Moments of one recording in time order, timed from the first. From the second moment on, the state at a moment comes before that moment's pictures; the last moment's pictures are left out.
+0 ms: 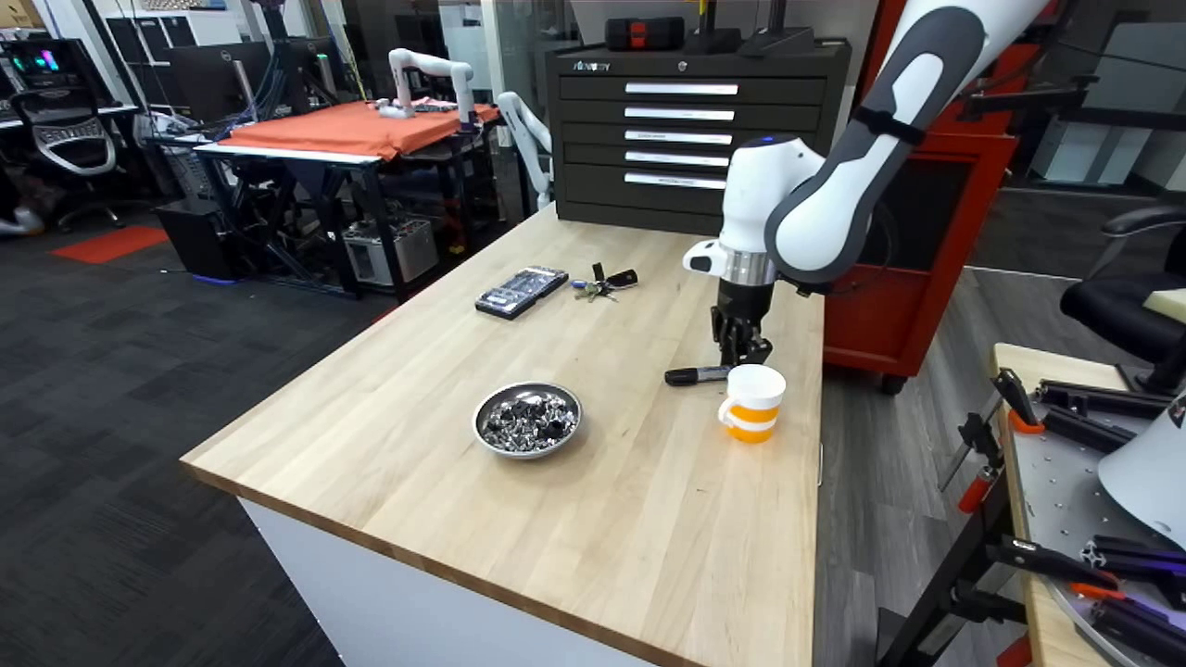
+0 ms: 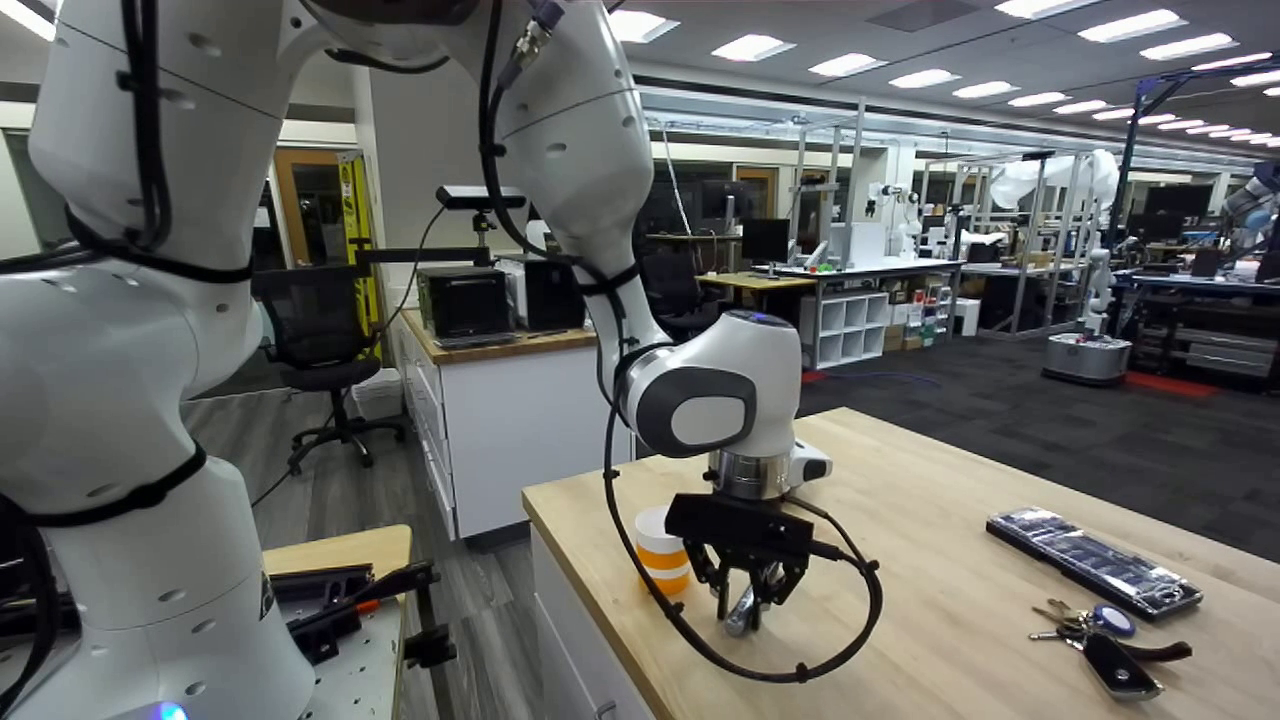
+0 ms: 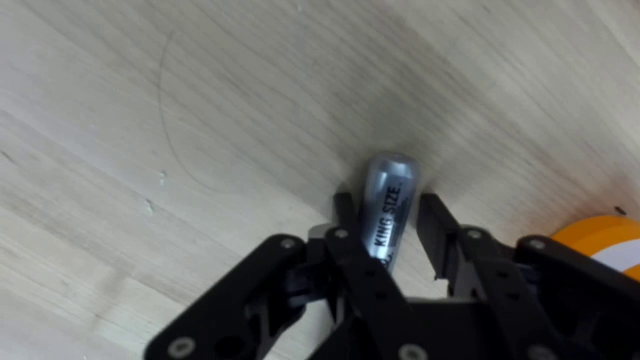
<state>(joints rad) -0.21 0.46 0.11 -2.34 -0.08 2.79 -0.84</state>
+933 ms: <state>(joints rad) -0.22 0.42 0.09 -2.32 -0.08 2.77 -0.84</state>
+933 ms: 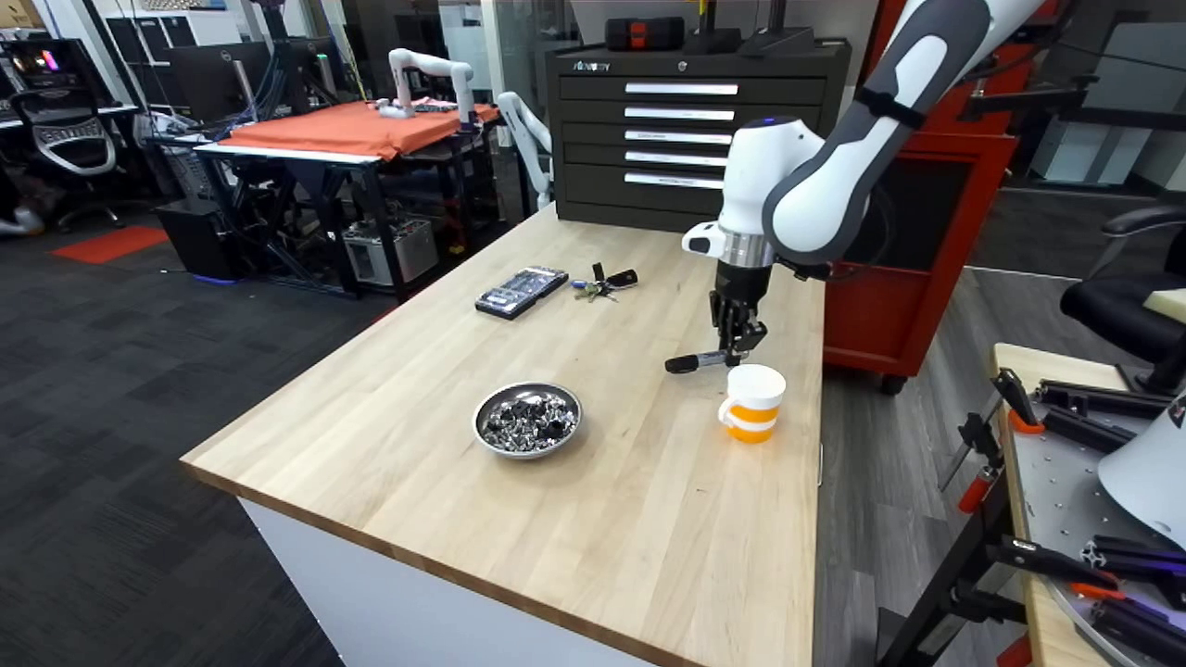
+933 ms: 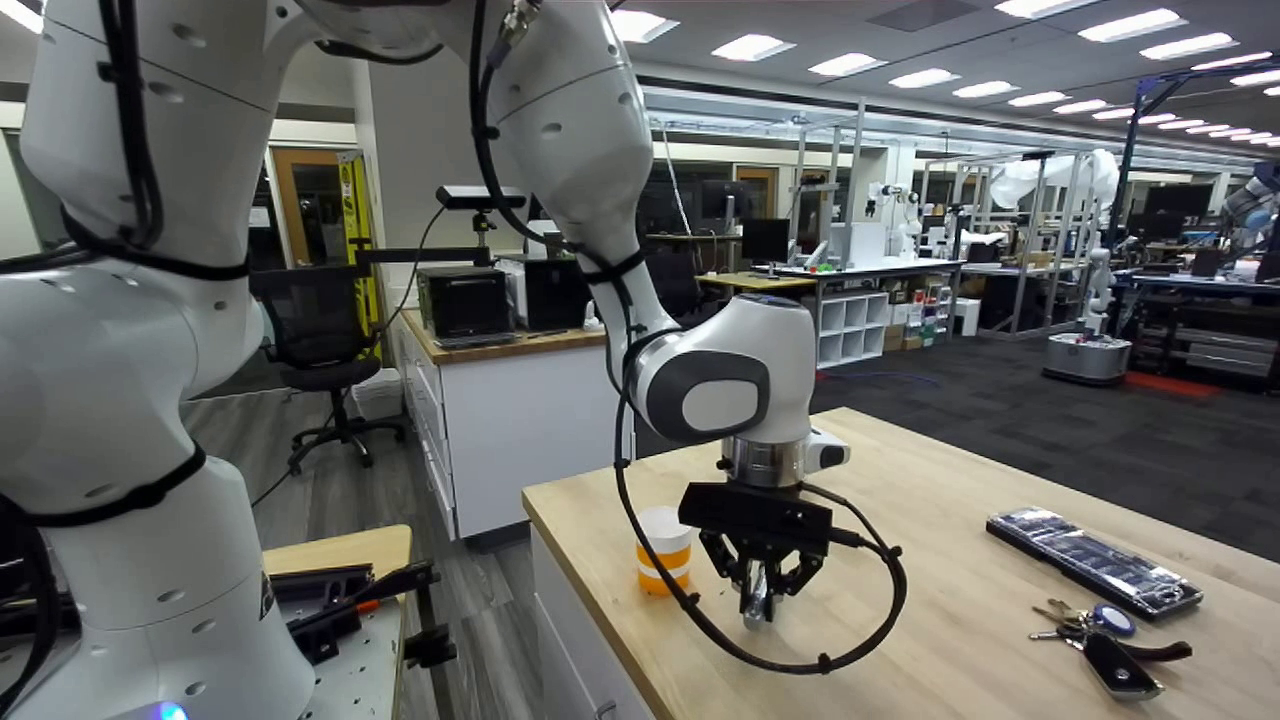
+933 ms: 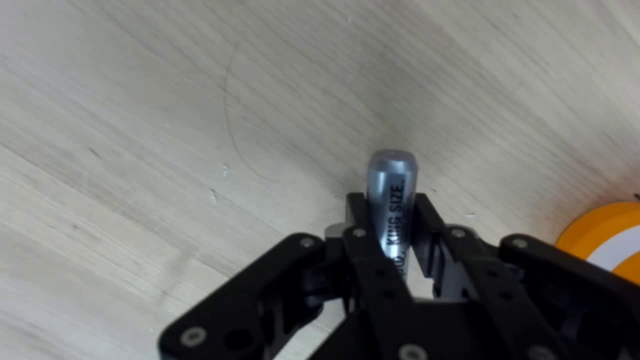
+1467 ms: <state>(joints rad) -0.19 0.30 0.04 -2.28 -0.12 2.60 -0.82</state>
